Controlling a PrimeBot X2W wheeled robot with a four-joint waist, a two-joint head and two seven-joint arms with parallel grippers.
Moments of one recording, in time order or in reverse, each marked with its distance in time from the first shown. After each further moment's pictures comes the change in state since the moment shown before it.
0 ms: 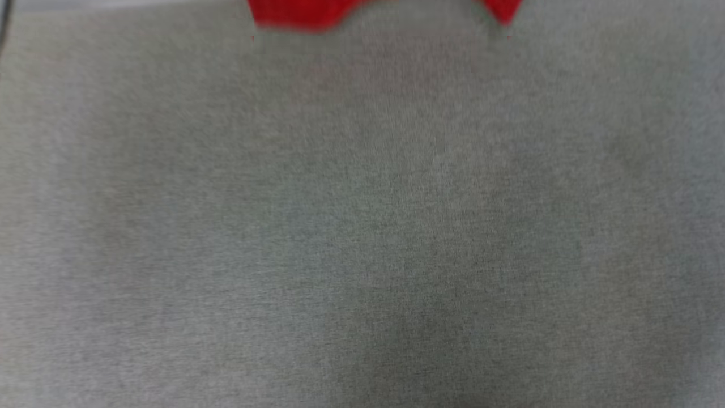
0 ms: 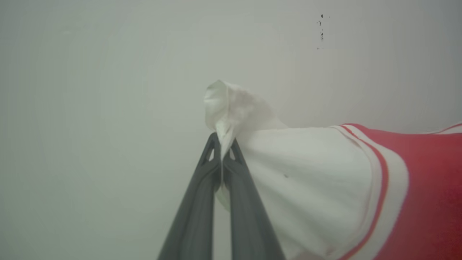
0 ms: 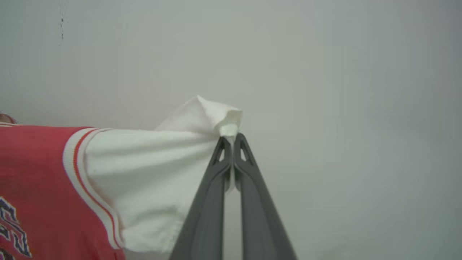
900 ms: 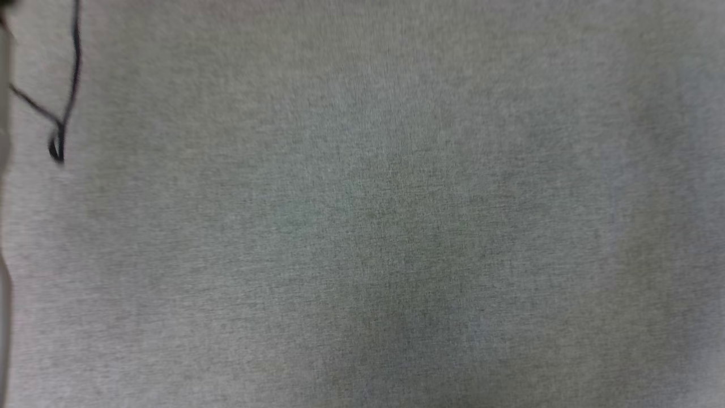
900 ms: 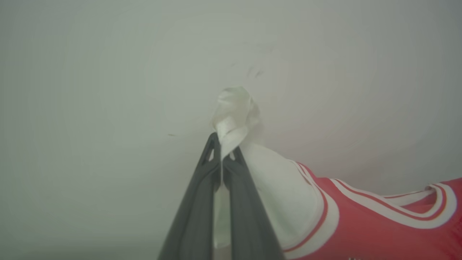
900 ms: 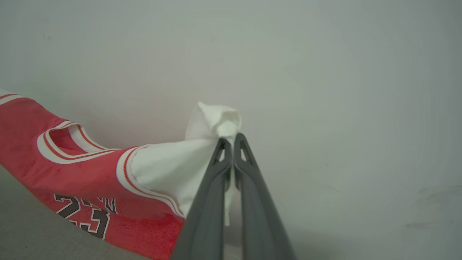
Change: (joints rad) left arm 0.085 -0.050 0.055 0.094 -0.082 -0.084 -0.138; right arm -0.066 0.054 0.285 0.252 0.174 0.000 -0.159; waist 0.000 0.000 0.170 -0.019
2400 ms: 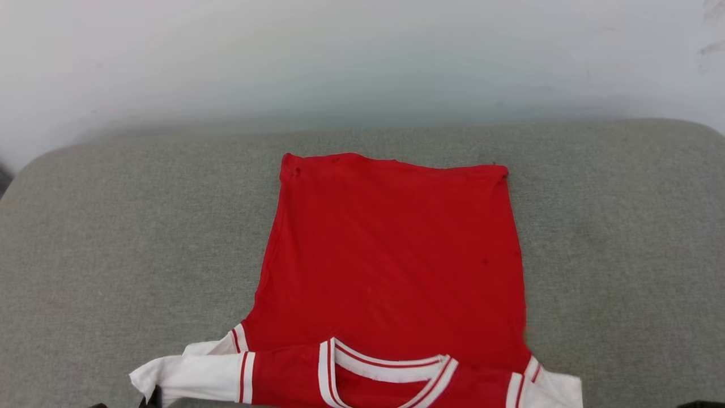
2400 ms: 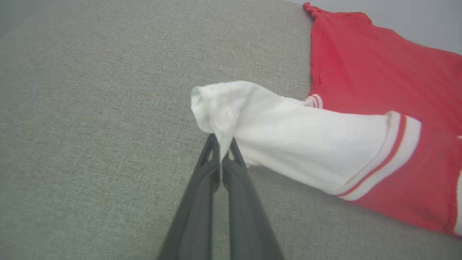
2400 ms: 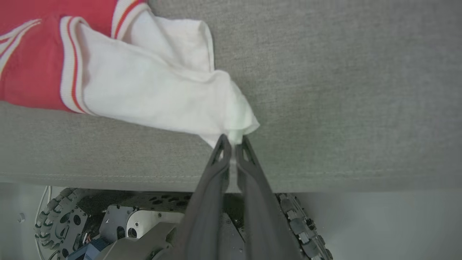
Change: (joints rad) left arm 1.722 0.078 0.130 -0.907 -0.135 0.366 0.099; right arm 1.852 0.206 -0.497 -0.877 -0.055 0.000 0.669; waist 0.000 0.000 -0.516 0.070
